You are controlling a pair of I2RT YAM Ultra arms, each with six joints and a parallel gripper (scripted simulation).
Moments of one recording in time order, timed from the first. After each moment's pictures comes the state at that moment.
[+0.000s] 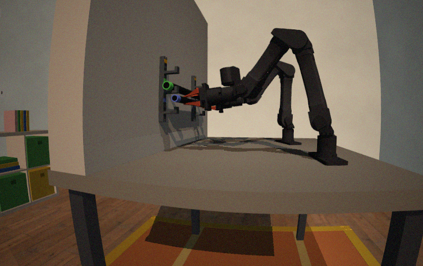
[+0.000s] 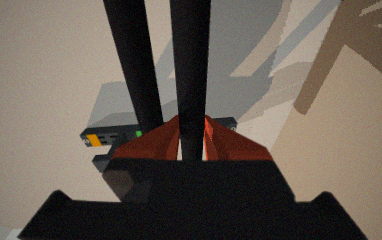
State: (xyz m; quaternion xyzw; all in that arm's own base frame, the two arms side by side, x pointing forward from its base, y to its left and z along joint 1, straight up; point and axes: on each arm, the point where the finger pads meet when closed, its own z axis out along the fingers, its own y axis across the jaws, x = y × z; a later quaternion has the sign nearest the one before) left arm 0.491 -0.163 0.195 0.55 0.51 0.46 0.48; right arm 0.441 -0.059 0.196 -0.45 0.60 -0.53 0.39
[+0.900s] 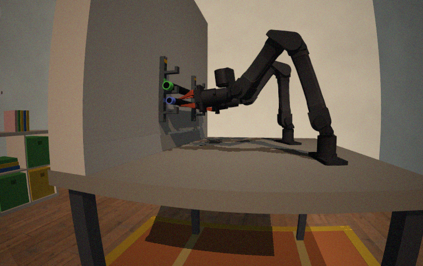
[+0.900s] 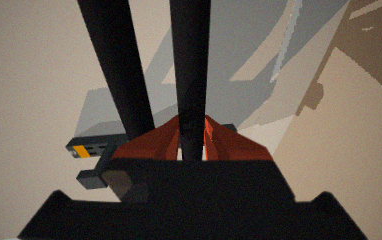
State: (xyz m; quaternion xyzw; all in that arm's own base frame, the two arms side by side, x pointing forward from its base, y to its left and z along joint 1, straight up) left arm 0.511 -0.164 0.188 0.55 0.51 0.46 0.48; right arm 0.460 -0.065 0.189 -0.45 0.61 -0.53 0.39
